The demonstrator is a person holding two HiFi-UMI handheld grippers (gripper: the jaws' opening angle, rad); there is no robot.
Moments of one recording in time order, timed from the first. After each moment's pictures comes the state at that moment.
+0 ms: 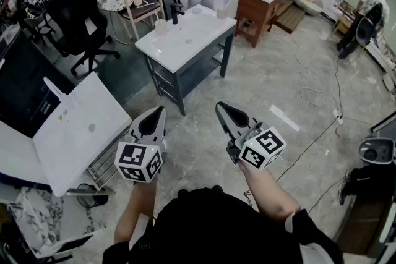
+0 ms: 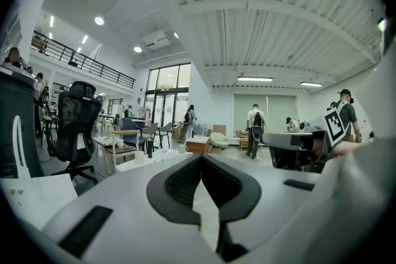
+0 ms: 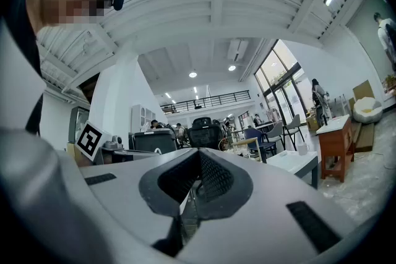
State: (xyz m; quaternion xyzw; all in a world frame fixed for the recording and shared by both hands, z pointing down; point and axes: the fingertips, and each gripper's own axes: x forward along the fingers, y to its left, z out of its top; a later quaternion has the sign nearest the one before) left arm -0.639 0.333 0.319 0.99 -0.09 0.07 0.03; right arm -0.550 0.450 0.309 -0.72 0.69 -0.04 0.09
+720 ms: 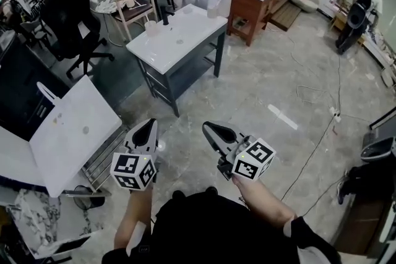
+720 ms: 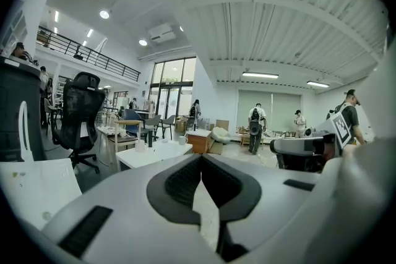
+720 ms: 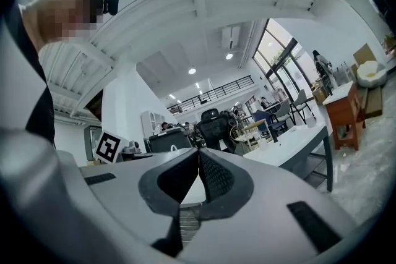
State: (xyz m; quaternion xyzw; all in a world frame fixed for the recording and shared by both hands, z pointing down) left arm -0.628 0.365 0.354 0.99 -0.11 0.10 0.05; right arm -0.560 0.490 0.349 -0.67 0.72 -0.12 0.14
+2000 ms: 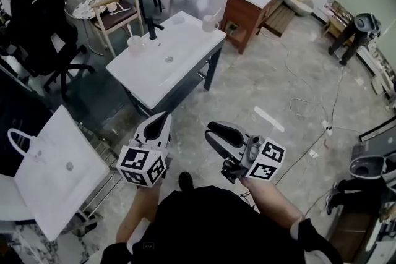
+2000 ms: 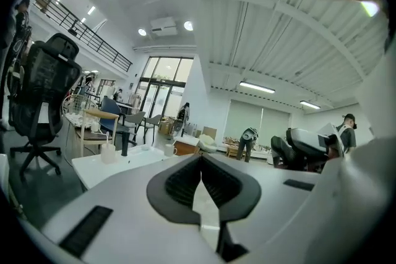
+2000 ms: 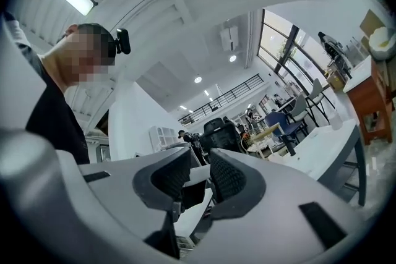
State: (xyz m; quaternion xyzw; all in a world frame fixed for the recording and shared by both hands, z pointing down) left arm -0.380 0.225 0.357 0.99 -0.03 0.06 0.11; right arm -0.371 0.342 0.316 -0.60 0.76 -0.12 0.22
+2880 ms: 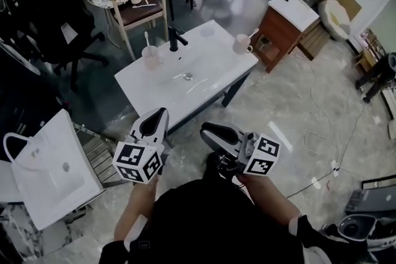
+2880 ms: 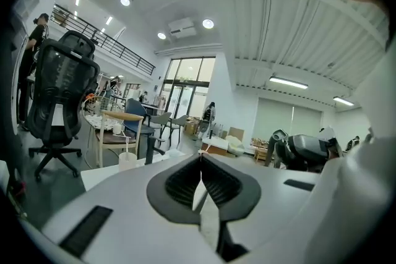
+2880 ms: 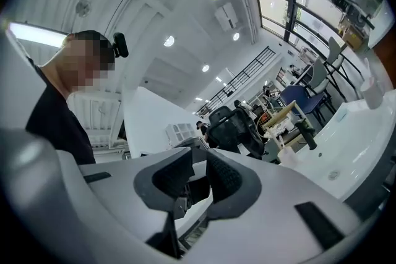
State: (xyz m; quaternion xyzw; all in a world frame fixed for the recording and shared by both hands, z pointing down) left arm -0.244 0.061 0.381 0.98 -0.14 0.07 0.13; right arm -0.210 0.175 0.345 -0.48 0.82 -0.19 0.23
